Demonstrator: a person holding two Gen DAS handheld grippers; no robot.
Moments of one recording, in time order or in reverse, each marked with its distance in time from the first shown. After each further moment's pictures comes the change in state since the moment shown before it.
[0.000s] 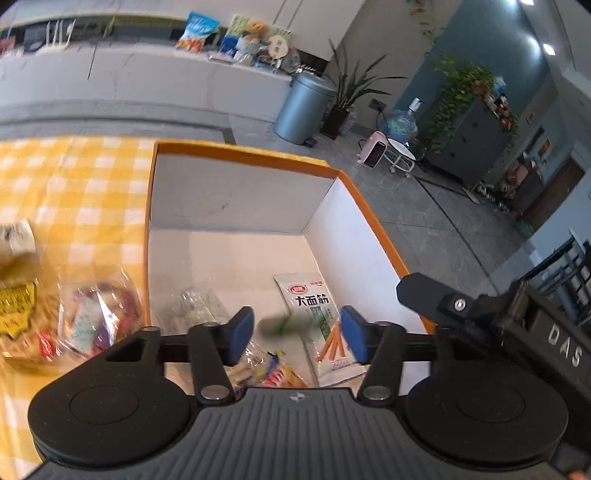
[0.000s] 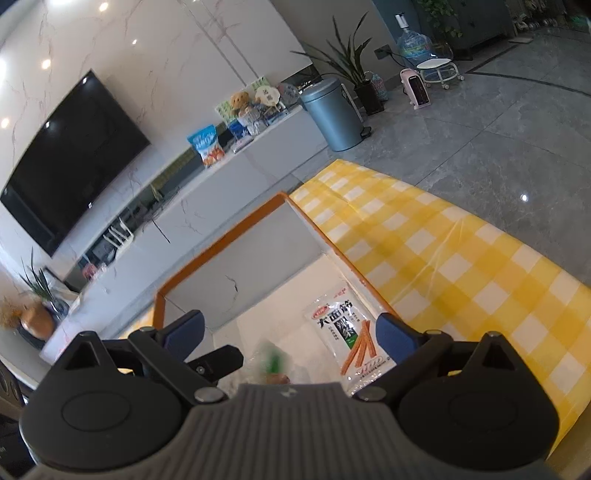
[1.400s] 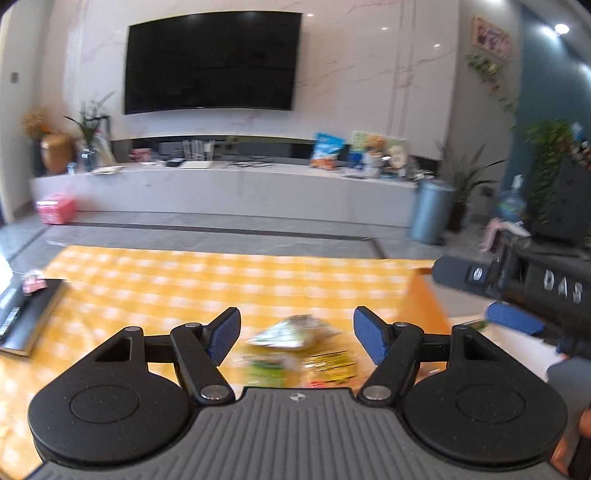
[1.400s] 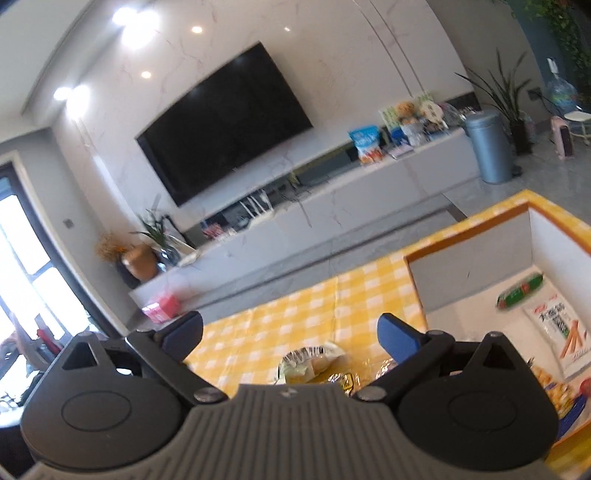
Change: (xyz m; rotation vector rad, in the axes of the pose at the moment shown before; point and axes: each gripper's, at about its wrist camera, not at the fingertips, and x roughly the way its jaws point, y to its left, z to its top) left arm -0.189 0.100 -0.019 0.042 -0.352 0.456; right arm -0.031 0.189 -0.092 -0.307 0.001 0.326
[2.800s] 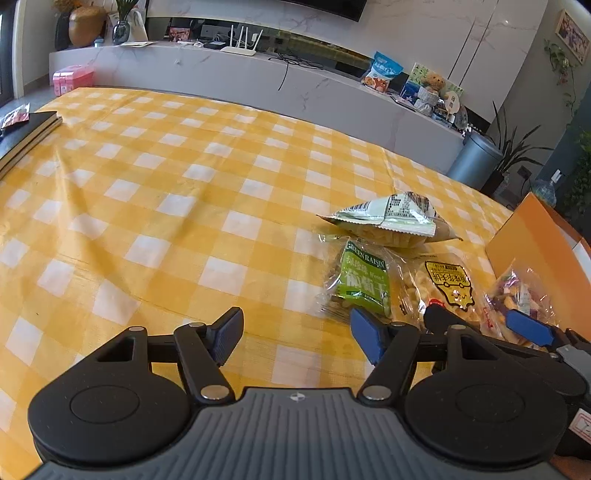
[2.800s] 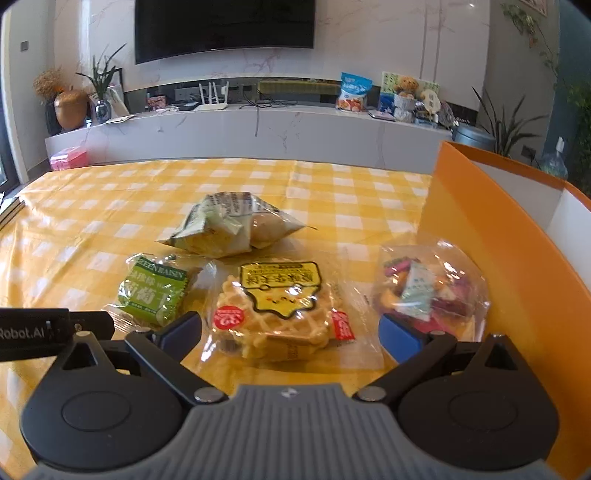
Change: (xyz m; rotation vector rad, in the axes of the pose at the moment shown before) left arm 0.104 0.106 -0.100 -0.254 0.271 -0.031; right arm 0.149 0.016 -0.128 -0.446 0.194 -0.301
